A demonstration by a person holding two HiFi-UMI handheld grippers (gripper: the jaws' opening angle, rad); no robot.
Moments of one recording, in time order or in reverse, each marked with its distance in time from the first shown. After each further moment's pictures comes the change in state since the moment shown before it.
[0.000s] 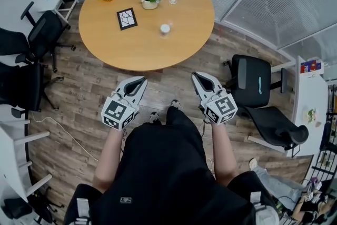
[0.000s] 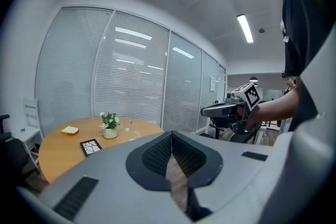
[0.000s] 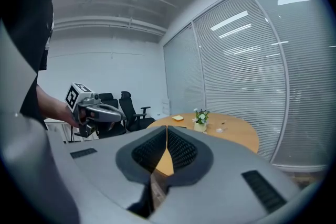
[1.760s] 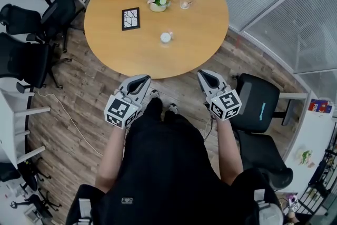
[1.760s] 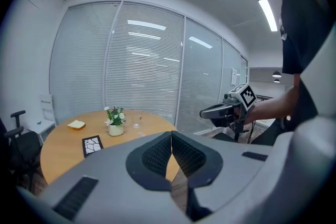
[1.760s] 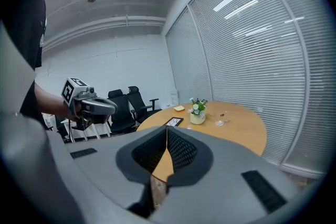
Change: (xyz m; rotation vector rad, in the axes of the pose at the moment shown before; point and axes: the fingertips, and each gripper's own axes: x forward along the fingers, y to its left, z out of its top) left arm 0.123 0.019 0.015 -0.066 0.087 0.201; right arm 0.057 -0.157 -0.027 0.049 0.109 0.201
